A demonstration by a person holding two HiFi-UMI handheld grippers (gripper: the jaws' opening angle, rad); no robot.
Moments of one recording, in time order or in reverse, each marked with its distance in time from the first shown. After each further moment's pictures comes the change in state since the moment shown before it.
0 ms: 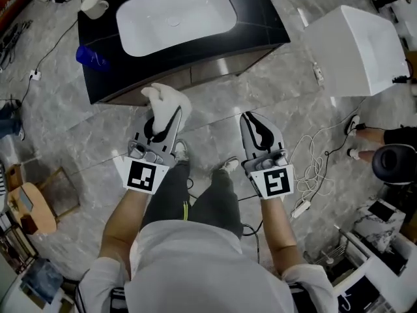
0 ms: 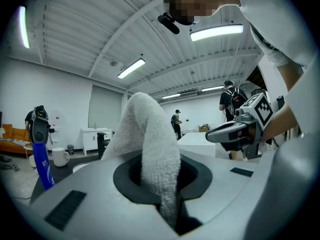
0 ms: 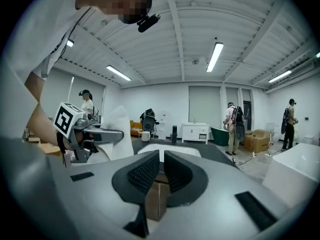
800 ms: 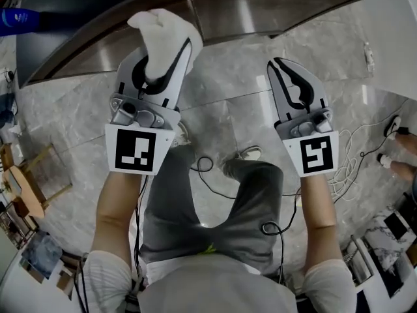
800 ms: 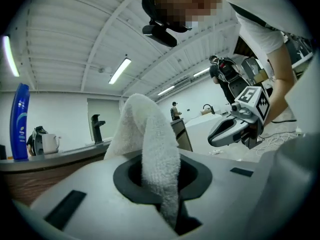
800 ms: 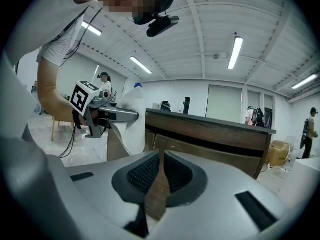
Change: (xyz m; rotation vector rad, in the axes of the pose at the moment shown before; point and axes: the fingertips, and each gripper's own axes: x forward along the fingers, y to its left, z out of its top) left arm 0.117 0.018 -0.292 0.305 0.015 0.063; right arm 0.125 -0.049 -0.323 -0.161 -0.032 0.164
